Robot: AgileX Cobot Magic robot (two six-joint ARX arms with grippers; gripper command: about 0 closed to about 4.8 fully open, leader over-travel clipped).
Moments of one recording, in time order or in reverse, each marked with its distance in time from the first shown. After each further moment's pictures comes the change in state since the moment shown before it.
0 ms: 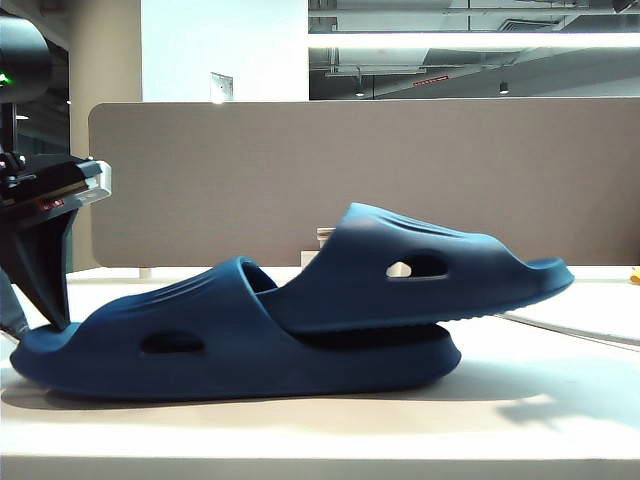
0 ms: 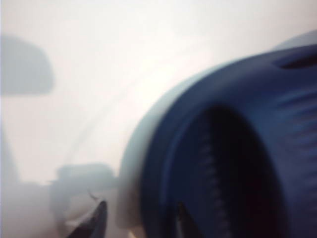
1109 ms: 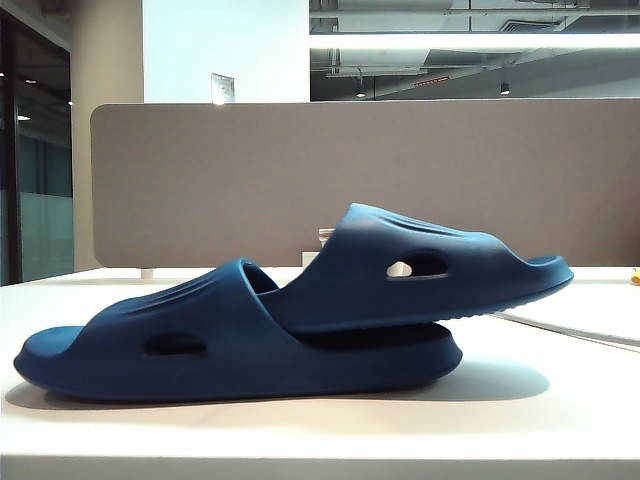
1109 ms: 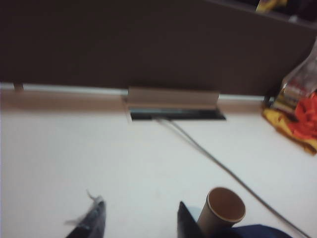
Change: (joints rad) left arm 0.029 -0.756 0.233 0.044 -0.065 -0.105; right arm 0.000 -0.369 -0.008 -0.030 0.050 -0.022
